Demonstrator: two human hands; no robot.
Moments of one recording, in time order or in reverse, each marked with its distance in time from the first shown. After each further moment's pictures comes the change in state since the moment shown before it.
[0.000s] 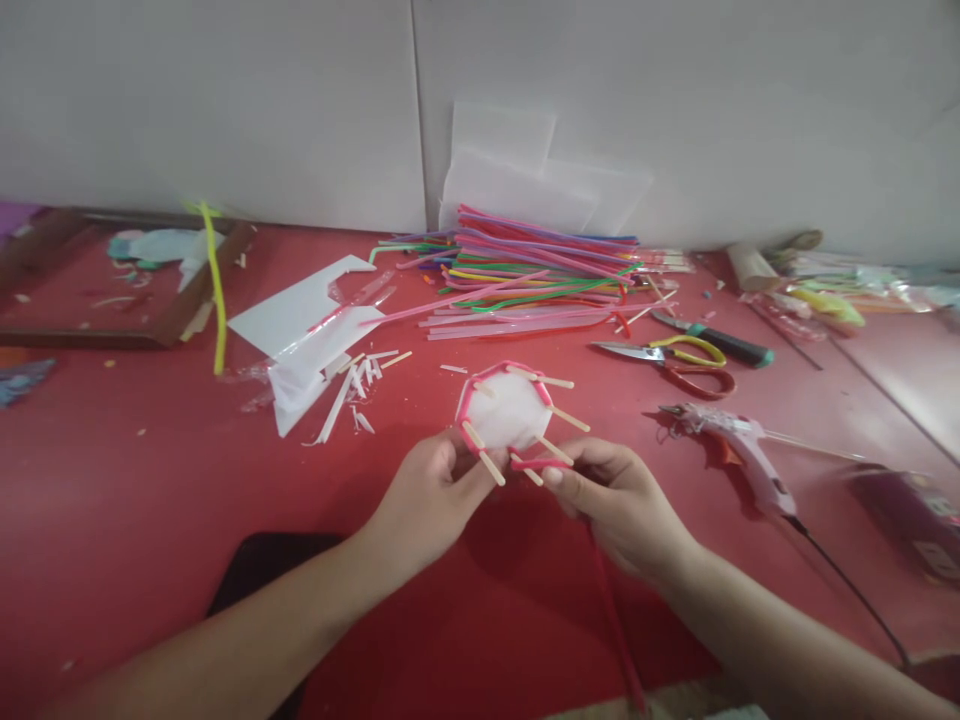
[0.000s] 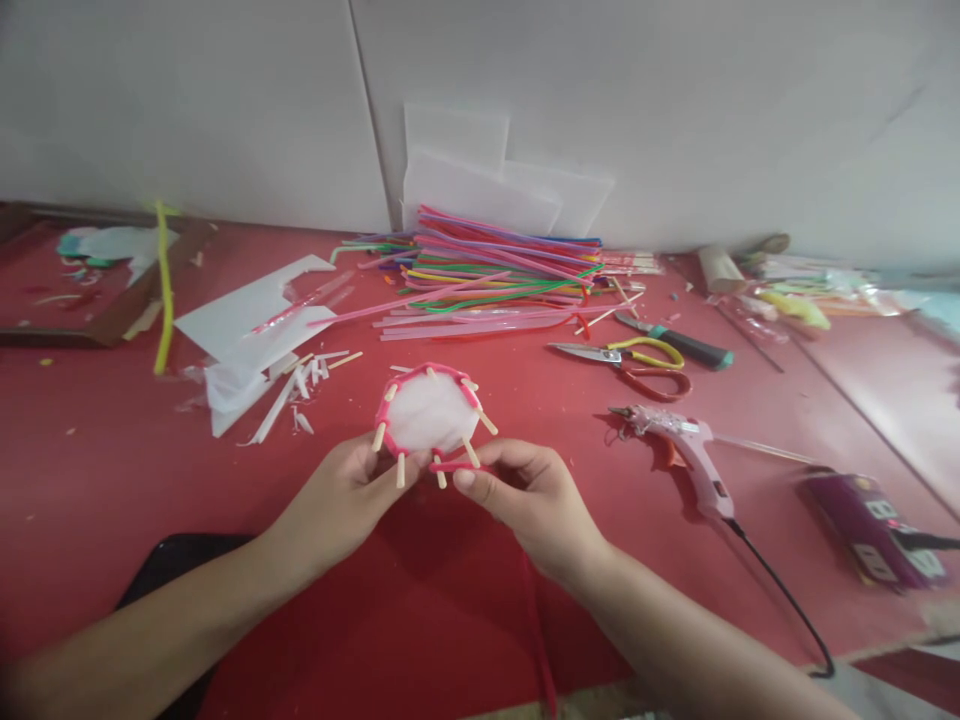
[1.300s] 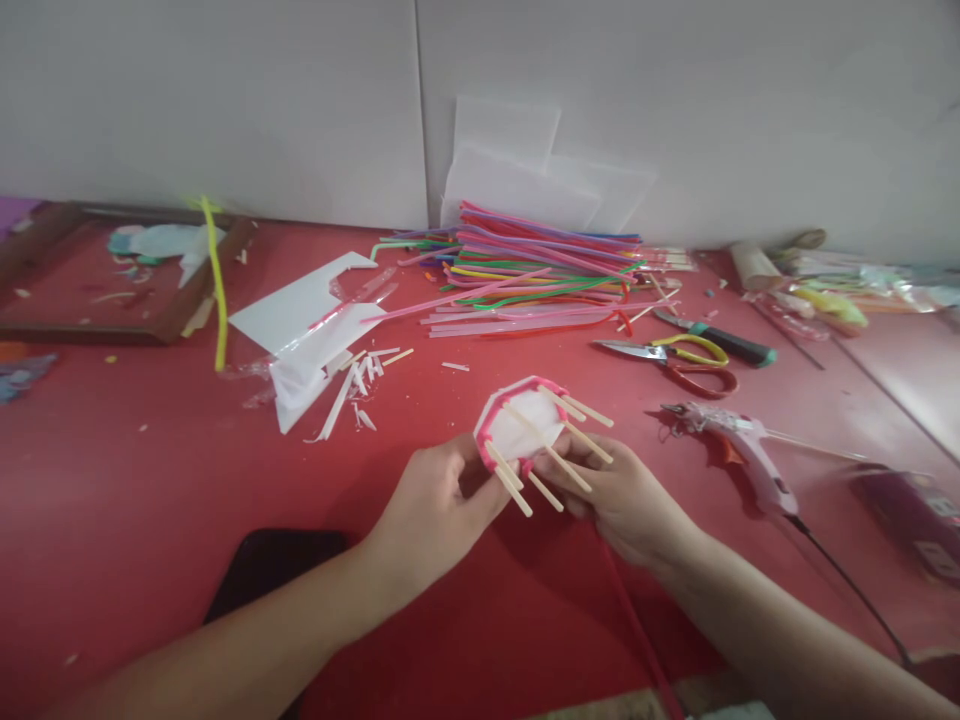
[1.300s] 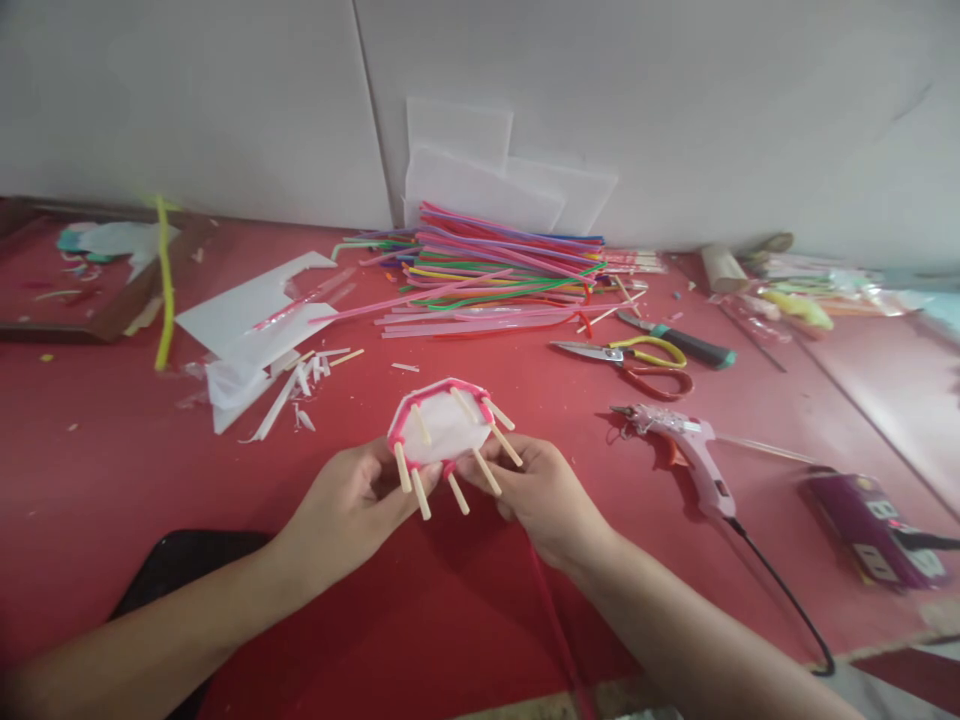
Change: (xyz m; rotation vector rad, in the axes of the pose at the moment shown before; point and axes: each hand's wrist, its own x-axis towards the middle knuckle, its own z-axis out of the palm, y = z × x) left_hand -0.006 -0.001 0.006 0.059 0.024 0.065; right_hand 0.006 -0.001 -0.002 -0.098 0.055 0.269
